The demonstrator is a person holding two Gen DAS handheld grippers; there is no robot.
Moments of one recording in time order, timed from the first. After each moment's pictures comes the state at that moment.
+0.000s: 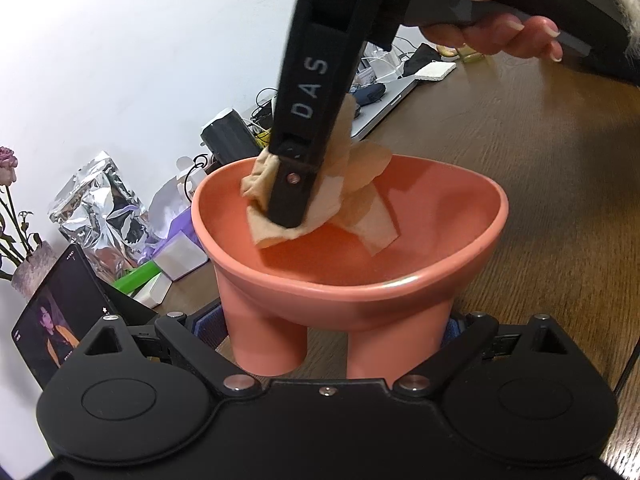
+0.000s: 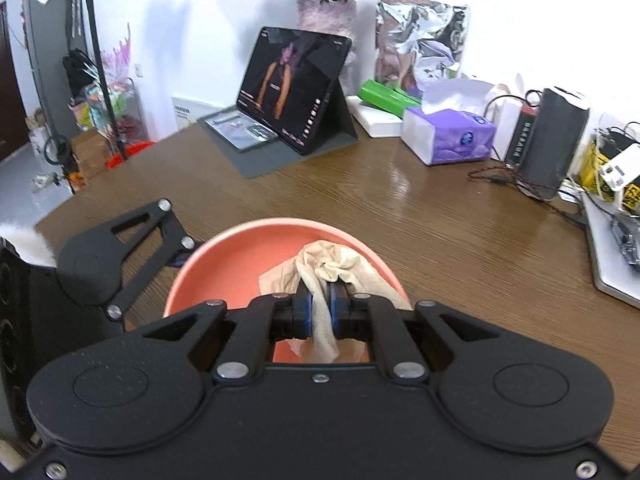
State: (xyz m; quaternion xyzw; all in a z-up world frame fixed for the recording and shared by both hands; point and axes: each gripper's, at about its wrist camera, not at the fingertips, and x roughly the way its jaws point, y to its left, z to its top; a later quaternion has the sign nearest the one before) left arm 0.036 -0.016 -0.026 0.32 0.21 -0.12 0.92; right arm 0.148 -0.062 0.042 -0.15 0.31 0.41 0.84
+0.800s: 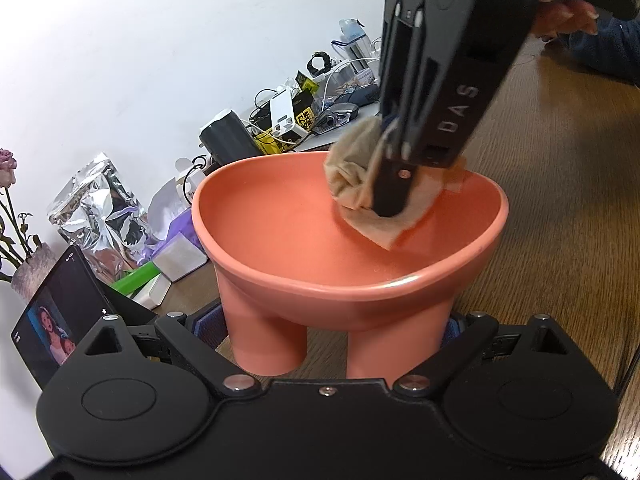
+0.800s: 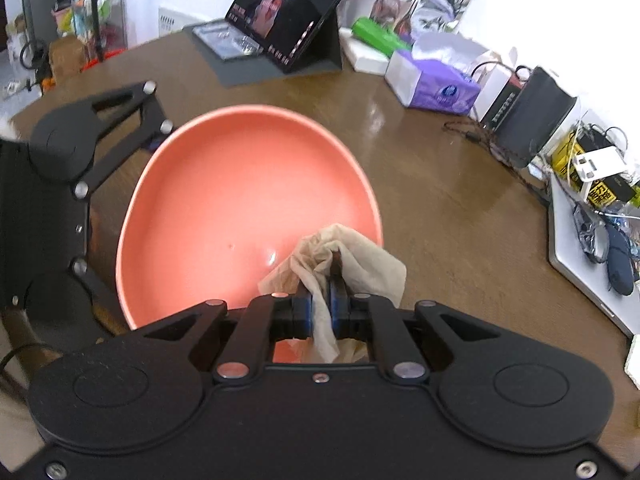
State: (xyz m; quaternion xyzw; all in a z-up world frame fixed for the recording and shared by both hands) left arm 0.026 -0.024 -0.027 0.32 0.21 -0.12 0.92; right arm 0.122 -0.069 0.030 -0.28 0.37 0.37 0.81
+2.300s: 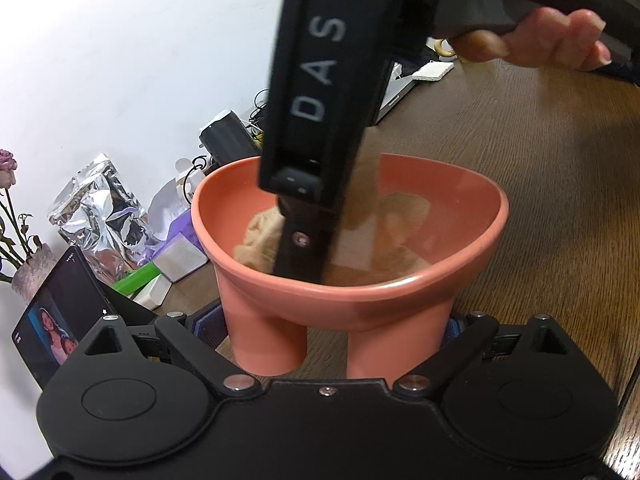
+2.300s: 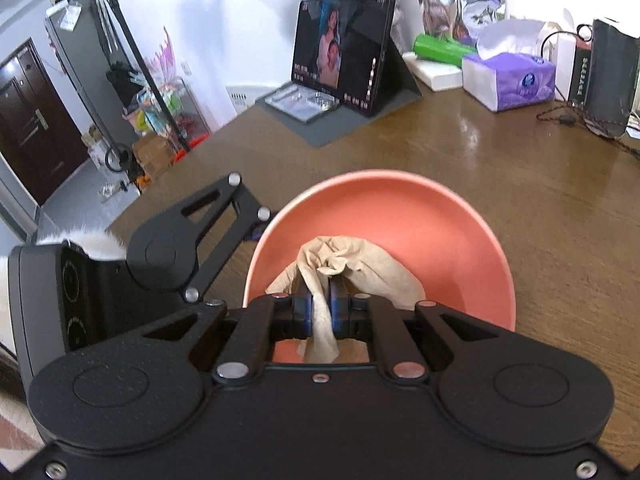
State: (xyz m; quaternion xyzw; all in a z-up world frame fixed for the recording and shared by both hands) left arm 0.037 -0.016 -0.022 0.32 0.21 -0.12 0.92; right arm 0.145 -0.061 0.033 -0.06 0.39 0.50 0.77
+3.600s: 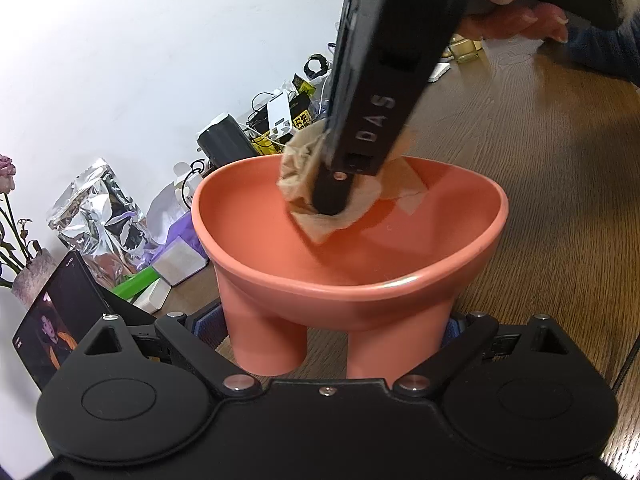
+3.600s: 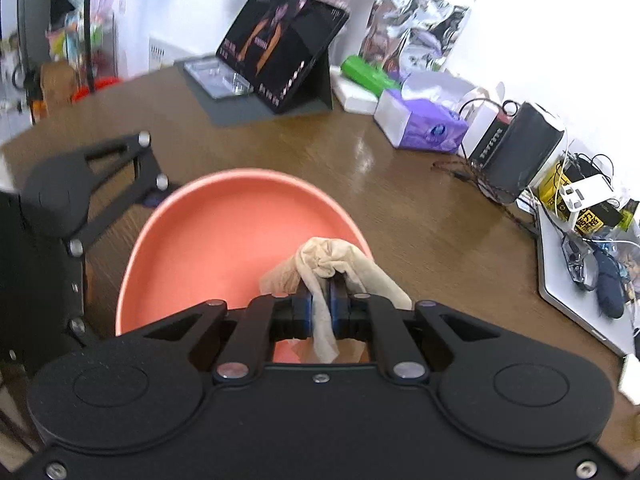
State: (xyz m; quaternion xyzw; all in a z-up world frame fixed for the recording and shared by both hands) left arm 0.036 -0.015 -0.023 0.32 0.20 -0.13 0.92; right arm 0.121 -0.054 0.038 -0.28 0.31 0.35 0.83
